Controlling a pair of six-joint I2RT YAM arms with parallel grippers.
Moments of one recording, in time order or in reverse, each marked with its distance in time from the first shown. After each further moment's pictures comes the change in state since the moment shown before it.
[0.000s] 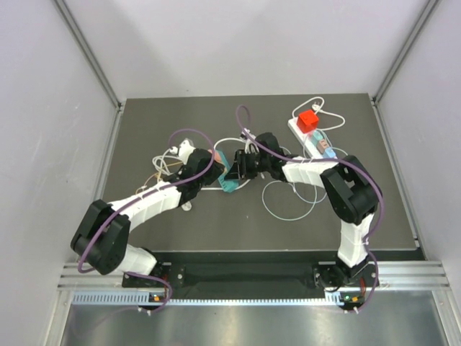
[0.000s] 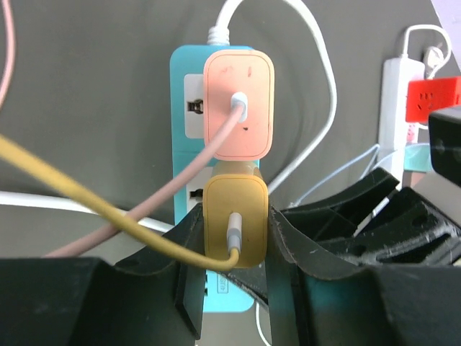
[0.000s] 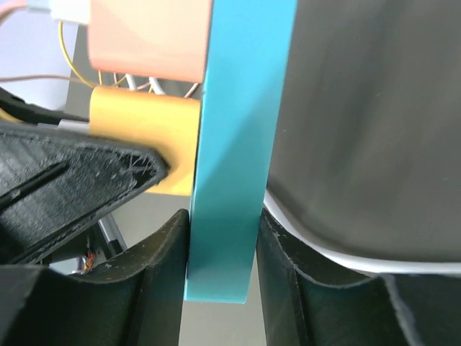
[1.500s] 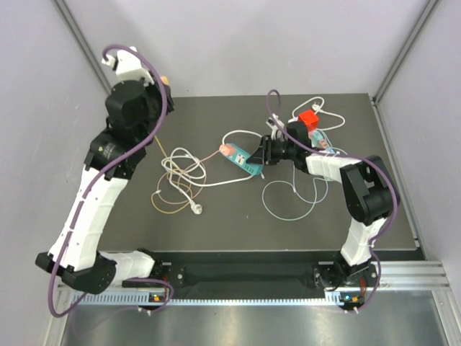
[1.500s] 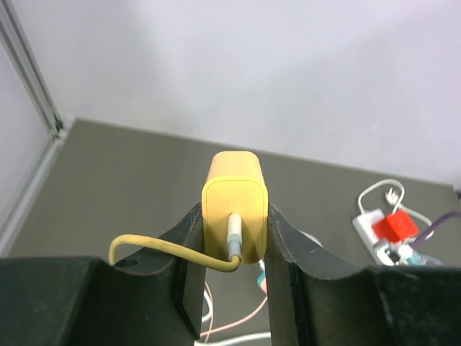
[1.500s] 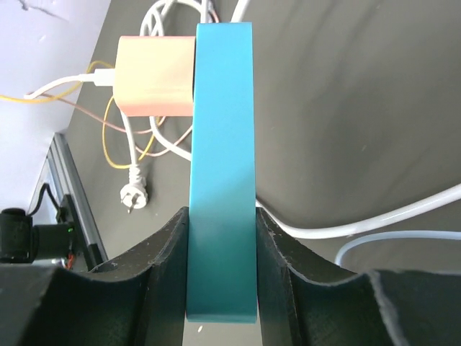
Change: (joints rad) left arm 0.135 -0.178 0.896 -0.565 -0.177 0.827; right arm -0.237 -0.079 -0.058 0.051 -0.158 -0.128
